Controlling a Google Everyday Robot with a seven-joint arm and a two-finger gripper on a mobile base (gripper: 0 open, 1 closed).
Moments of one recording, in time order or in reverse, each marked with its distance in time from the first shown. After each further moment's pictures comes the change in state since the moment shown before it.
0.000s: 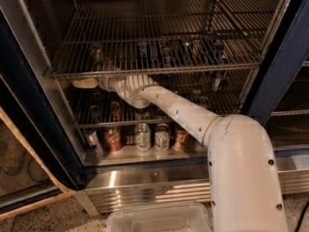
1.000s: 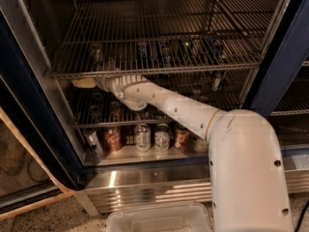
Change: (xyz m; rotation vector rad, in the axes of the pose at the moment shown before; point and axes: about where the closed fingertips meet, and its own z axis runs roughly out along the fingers) arm -0.001 -0.004 -0.005 0.119 0.049 -0.024
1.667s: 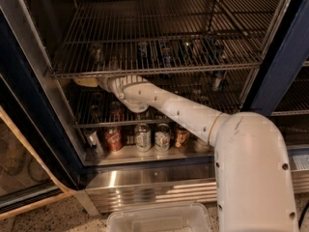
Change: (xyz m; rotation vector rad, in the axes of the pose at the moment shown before) arm -0.002 -0.017 -0.010 0.072 -0.013 -0.003
